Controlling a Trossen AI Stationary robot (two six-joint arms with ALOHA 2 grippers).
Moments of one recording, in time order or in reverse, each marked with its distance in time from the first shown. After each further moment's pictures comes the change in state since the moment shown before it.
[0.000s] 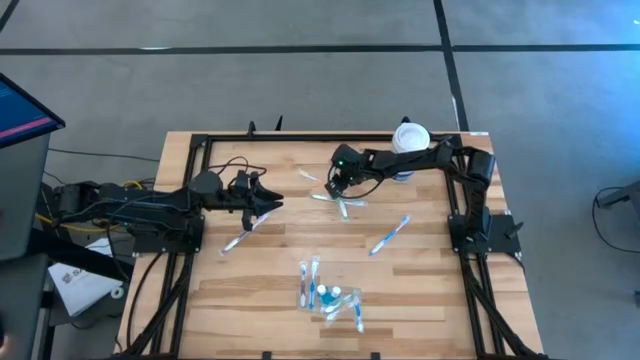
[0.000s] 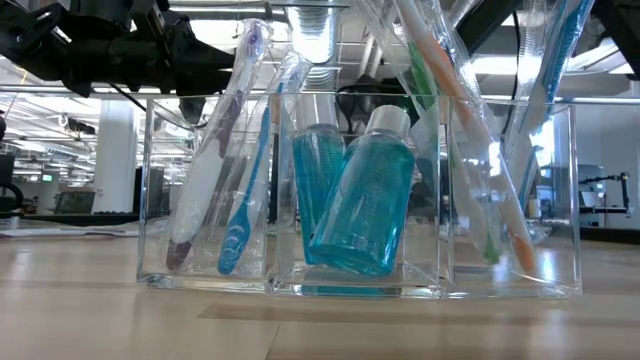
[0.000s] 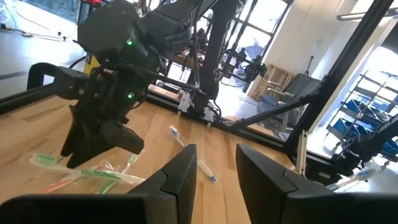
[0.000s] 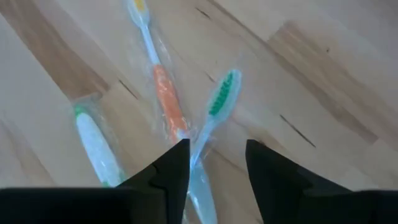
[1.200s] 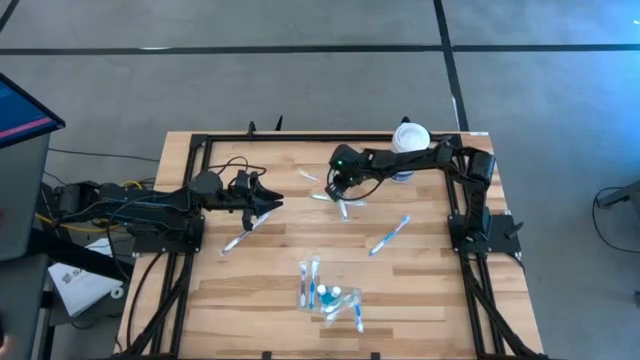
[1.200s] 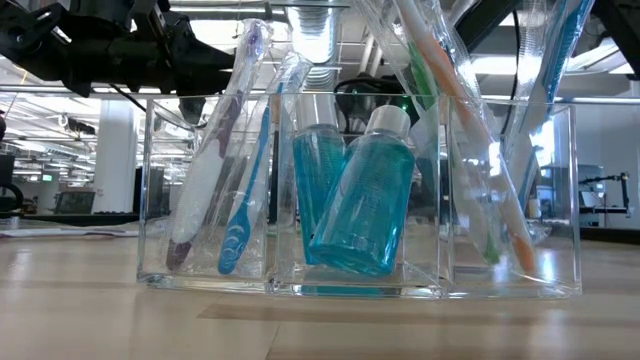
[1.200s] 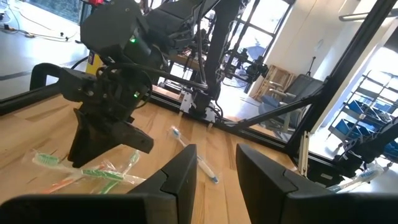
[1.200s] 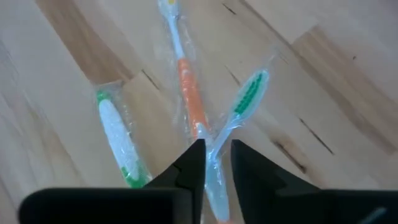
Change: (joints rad) left arm 0.000 0.000 0.000 0.000 -0.008 0.000; right arm 0.008 -0.001 0.016 -0.025 -0.055 -0.076
